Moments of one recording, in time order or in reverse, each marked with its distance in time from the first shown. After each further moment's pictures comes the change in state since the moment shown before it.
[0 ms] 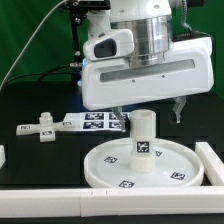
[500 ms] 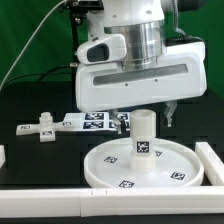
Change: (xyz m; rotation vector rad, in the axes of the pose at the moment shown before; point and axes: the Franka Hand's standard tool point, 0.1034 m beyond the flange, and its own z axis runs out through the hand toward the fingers) arm -0.011 0.001 0.005 -0.007 0.000 0.033
